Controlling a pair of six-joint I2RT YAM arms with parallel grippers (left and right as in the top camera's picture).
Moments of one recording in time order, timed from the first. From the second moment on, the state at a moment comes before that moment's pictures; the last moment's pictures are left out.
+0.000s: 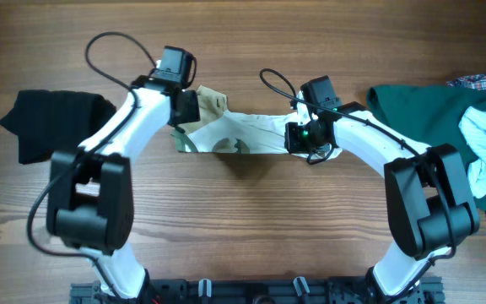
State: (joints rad) left arm -0.23 1.90 1.31 -0.68 -0.10 -0.37; right arm 0.32 1.88 1.08 -0.51 -0.26 0.27
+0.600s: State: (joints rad) left arm -0.06 1.92 1.19 -0.61 0.32 -0.47; right arm 0.33 1.88 1.08 -0.52 -0.29 0.26
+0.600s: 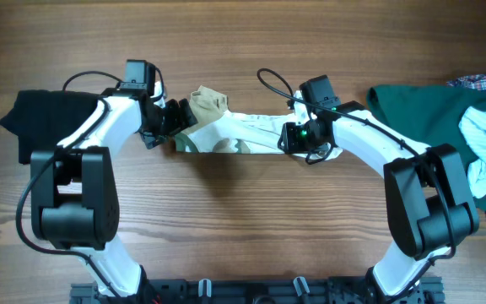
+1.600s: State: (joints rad) left arm -0.05 1.55 1.18 -0.72 0.42 -0.47; right arm 0.32 1.42 1.09 -0.65 -0.17 0.21
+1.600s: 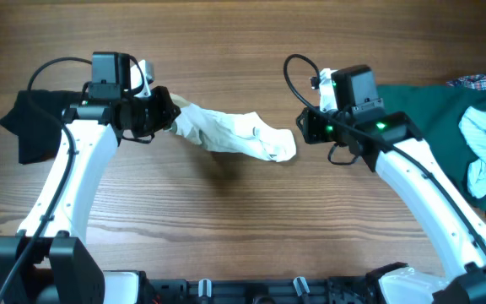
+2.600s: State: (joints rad) left arm -0.68 1.79 1.18 -0.44 0.09 -0.29; right arm 0.16 1.42 1.09 -0.79 -0.15 0.36
